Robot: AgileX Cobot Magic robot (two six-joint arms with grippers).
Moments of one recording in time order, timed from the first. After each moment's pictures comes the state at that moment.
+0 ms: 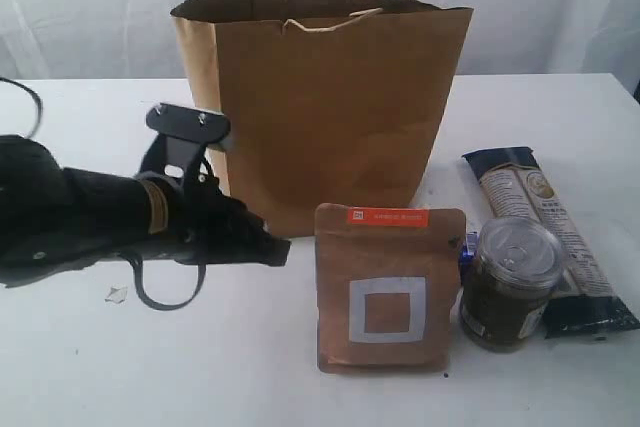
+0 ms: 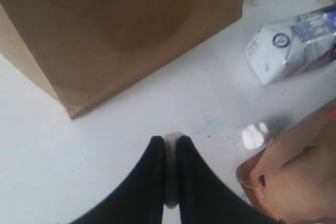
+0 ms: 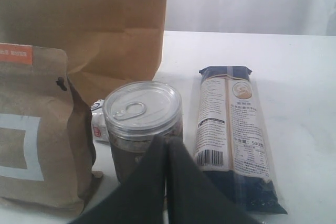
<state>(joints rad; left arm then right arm) -0.75 1.52 -0.76 0.32 0.04 -0.55 0.27 0.01 0.00 -0.08 0.27 0.18</state>
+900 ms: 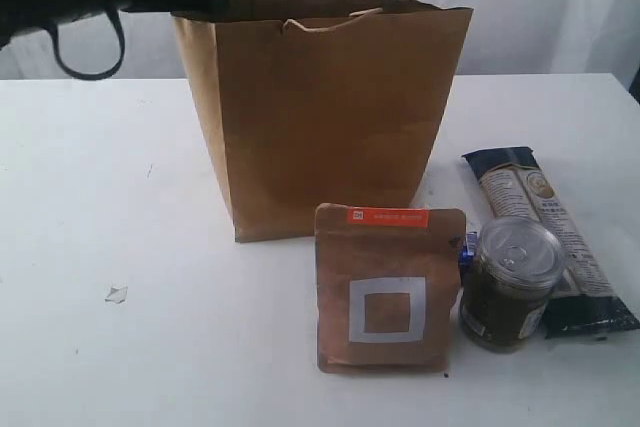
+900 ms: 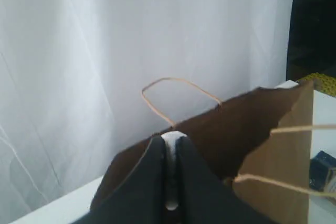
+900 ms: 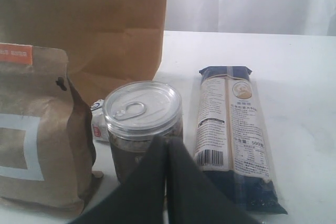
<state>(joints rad) -0.51 1.39 -1.06 0.45 -0.20 -0.34 0.27 0.01 0.00 -0.08 0.27 0.18</state>
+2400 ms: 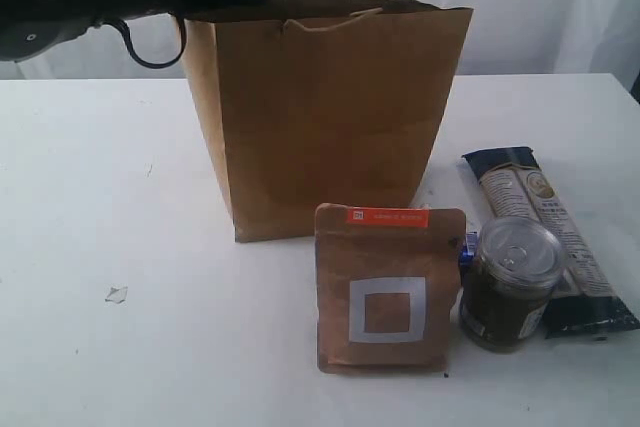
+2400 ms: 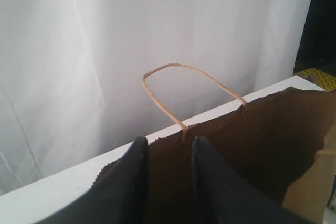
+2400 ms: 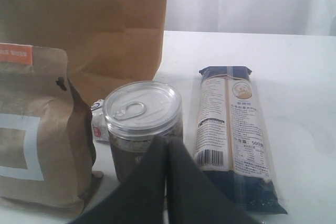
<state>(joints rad) -0.49 1.61 -1.25 0.69 -0.16 -0.68 0.27 0.01 0.00 -0.08 0.27 0.18</state>
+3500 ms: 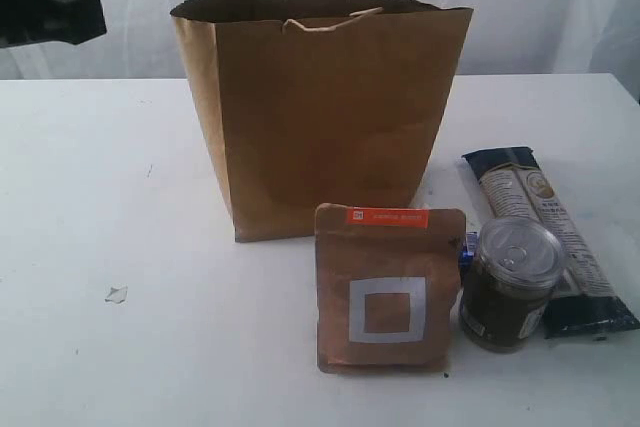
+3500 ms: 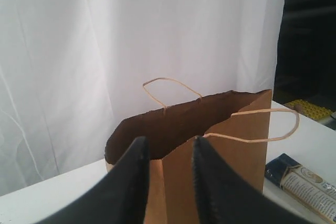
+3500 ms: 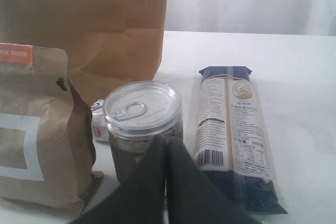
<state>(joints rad) -0.49 0.98 -0.77 0.69 -0.16 -0.68 0.27 0.01 0.00 -0.08 0.27 0.18</state>
